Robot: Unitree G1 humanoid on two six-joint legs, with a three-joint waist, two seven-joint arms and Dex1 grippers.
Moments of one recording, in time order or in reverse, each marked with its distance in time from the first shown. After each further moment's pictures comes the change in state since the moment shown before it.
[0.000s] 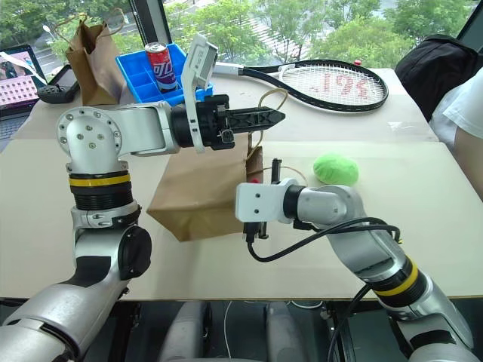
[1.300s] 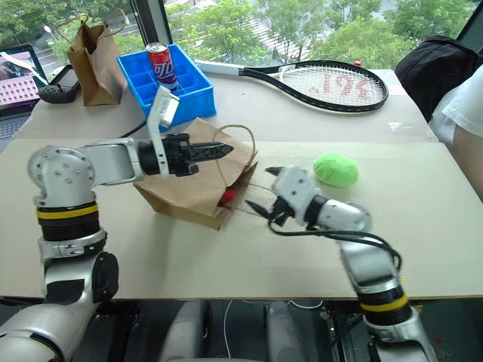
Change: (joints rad) left arm 0.240 0.221 0.001 -0.141 0.075 -0.015 -0.025; right arm 0.232 0.160 -0.419 0.155 0.274 -0.019 -0.094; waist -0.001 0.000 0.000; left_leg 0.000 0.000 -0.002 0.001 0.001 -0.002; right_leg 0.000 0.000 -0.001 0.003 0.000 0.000
